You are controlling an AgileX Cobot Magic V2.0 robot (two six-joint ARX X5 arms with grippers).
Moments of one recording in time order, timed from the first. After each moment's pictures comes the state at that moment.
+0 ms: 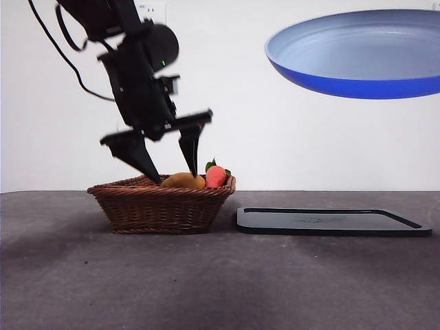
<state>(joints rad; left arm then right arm) -0.44 2.00 1.59 -0.57 0.03 -0.28 0.04 0.83 0.94 -0.84 -0.33 0.04</state>
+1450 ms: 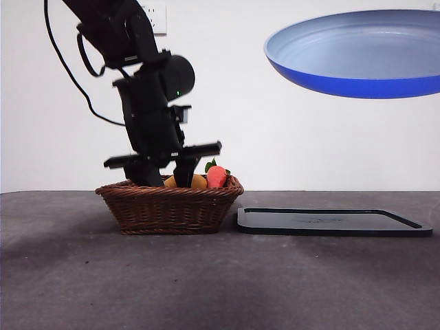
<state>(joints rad) -0.48 2.06 1.59 -0.60 -0.03 -0.31 0.04 0.83 0.94 -0.84 -0.33 0.04</state>
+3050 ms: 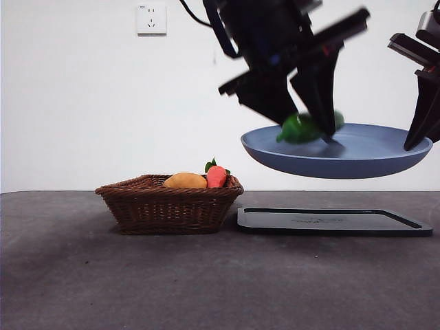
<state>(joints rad) -0.90 1.89 1.59 -0.61 0.07 -0.08 0.04 1.31 0.94 -0.64 -0.43 0.19</state>
